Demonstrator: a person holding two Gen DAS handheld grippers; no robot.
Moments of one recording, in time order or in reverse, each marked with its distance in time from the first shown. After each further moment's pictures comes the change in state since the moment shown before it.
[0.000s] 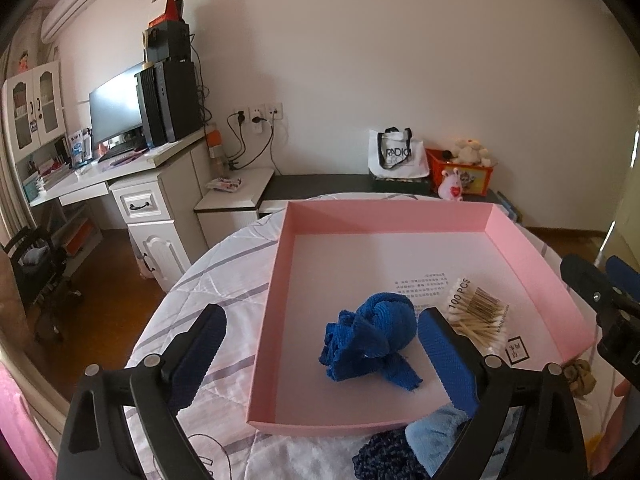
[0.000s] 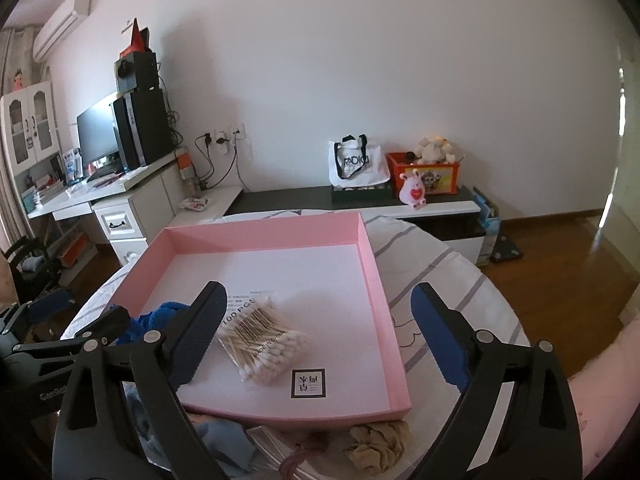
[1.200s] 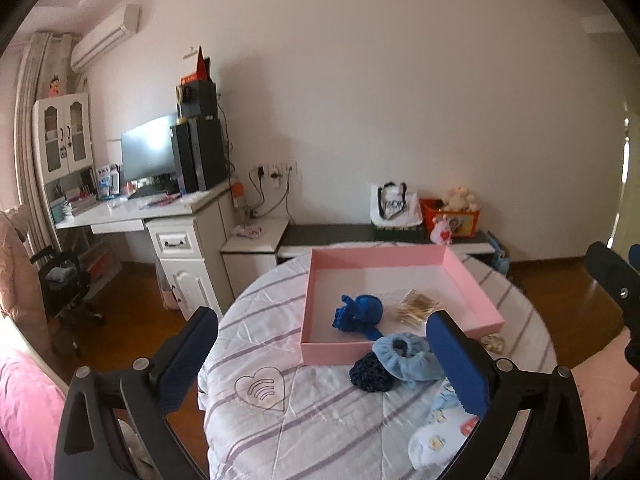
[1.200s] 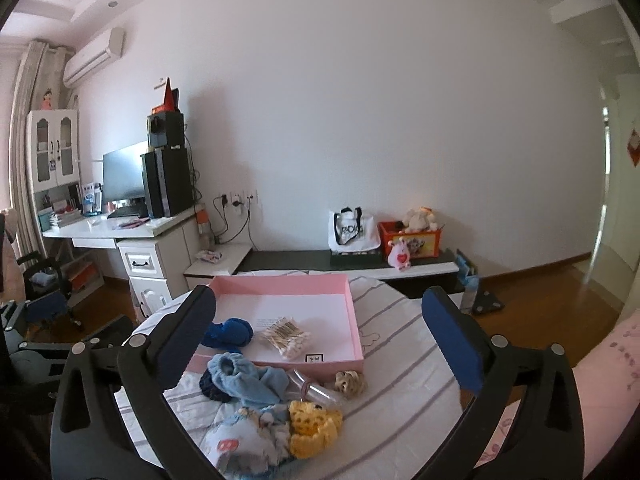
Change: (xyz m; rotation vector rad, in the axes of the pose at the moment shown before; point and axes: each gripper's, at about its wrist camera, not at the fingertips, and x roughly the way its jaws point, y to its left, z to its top) left arm -0.253 0.002 -0.059 -0.007 -0.196 0.030; right arm -0.219 0.016 -0.005 -0.047 -0.246 -0.007
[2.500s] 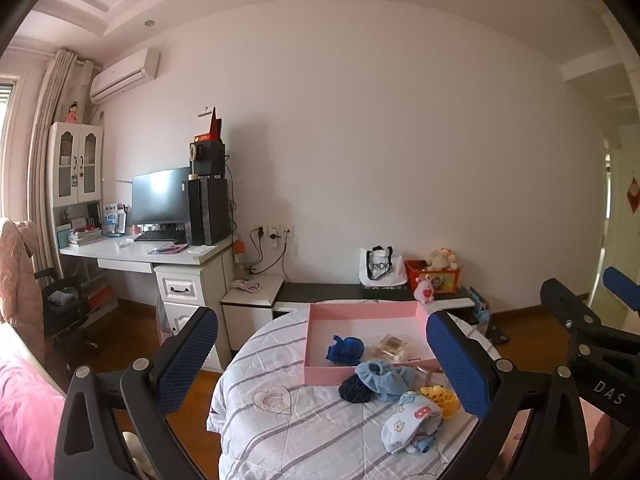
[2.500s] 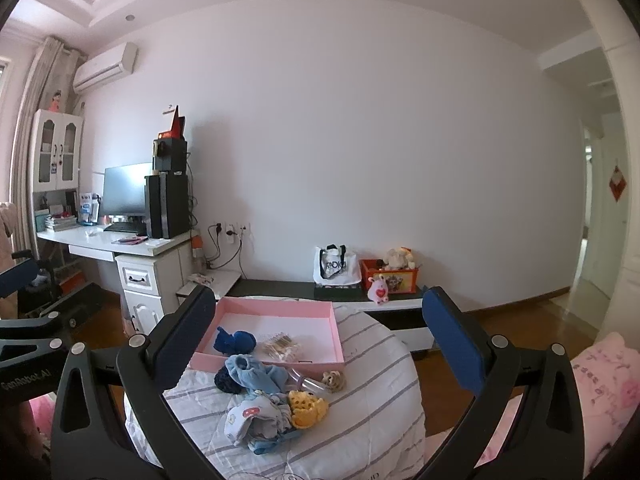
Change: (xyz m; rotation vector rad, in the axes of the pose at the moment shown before) left arm -0.146 0.016 -0.027 -0.046 -0.206 -0.025; right arm -0.101 0.022 0.016 -0.058 -0.117 -0.062
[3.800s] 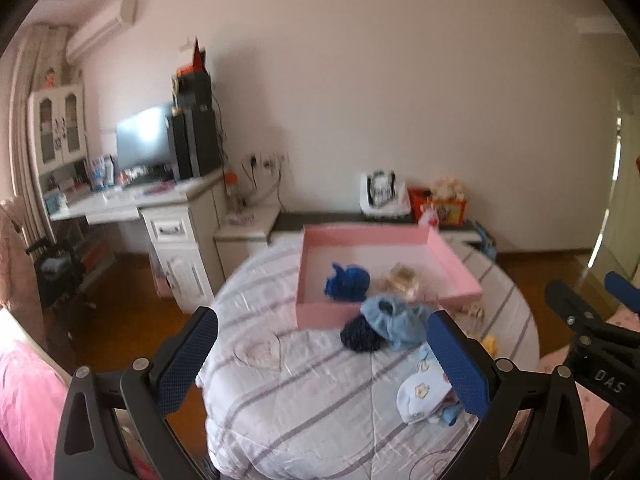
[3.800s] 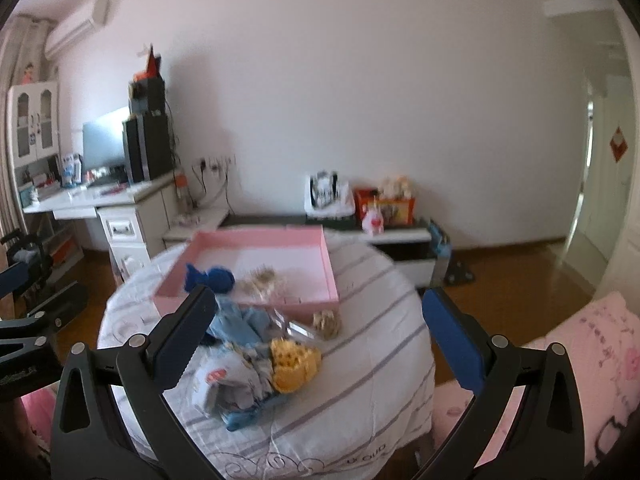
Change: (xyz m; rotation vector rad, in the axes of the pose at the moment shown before) left arm 0.101 -0.004 -0.020 0.031 0.280 -0.012; right arm 0.101 -0.011 -0.064 0.038 0.315 -0.026
